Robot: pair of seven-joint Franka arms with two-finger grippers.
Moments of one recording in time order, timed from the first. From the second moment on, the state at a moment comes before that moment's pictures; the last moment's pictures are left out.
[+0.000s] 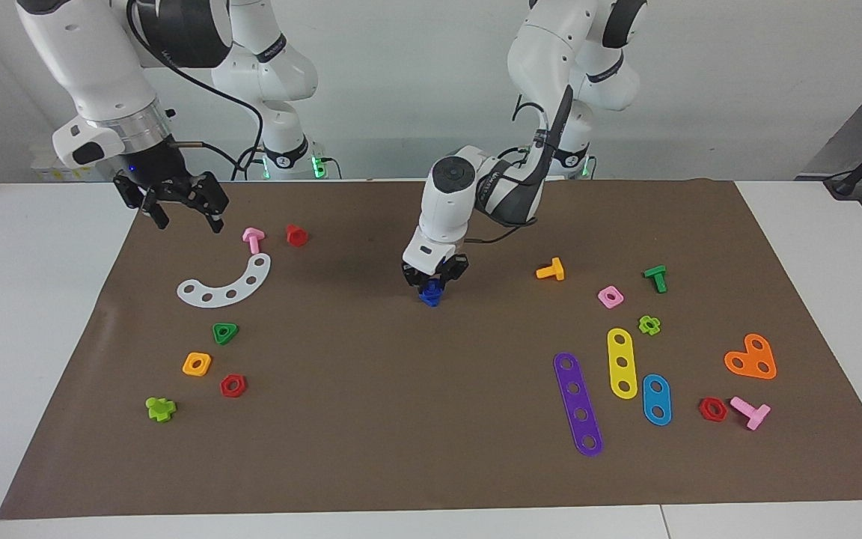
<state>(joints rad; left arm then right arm) -0.67 0.40 -0.08 -1.84 -0.07 2.30 -0.83 -0.03 -0.05 0.03 -1.72 0.00 1.77 0.17</state>
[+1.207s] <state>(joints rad) -0.52 0.28 -0.05 -1.69 -0.07 2.00 -0.74 -0.01 -0.04 0.03 -1.66 -0.03 1.68 0.19</state>
